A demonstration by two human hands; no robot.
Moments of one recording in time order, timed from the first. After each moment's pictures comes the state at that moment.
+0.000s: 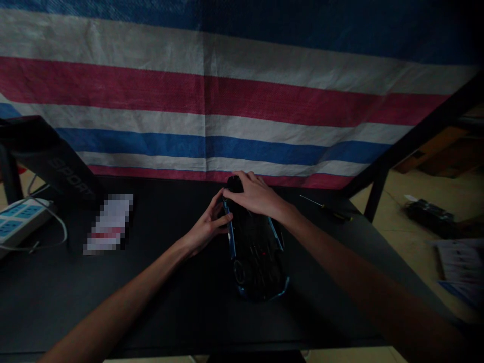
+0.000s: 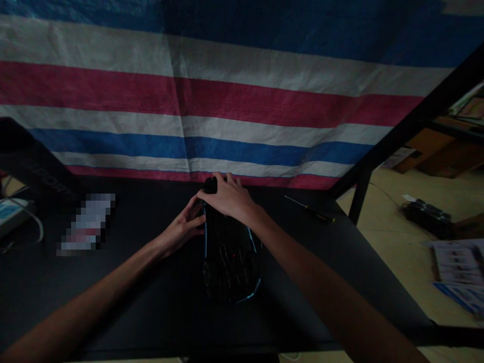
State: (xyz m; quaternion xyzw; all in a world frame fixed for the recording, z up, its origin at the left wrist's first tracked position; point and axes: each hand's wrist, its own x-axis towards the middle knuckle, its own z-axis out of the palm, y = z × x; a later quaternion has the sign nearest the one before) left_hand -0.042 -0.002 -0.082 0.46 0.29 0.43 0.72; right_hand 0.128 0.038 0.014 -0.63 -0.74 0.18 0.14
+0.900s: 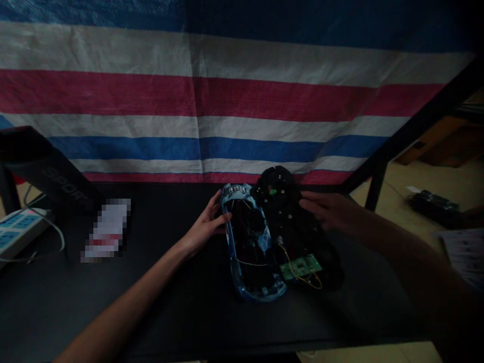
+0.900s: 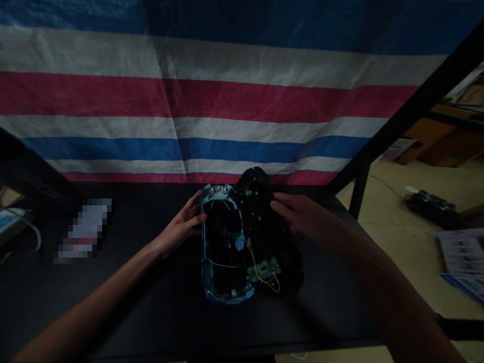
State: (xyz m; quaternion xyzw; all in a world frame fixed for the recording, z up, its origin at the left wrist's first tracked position) left_hand -0.041 0.002 -0.075 0.47 0.35 0.41 0.70; right_hand 0.277 -0.028 0.013 -0.64 -0.63 0.38 0.22
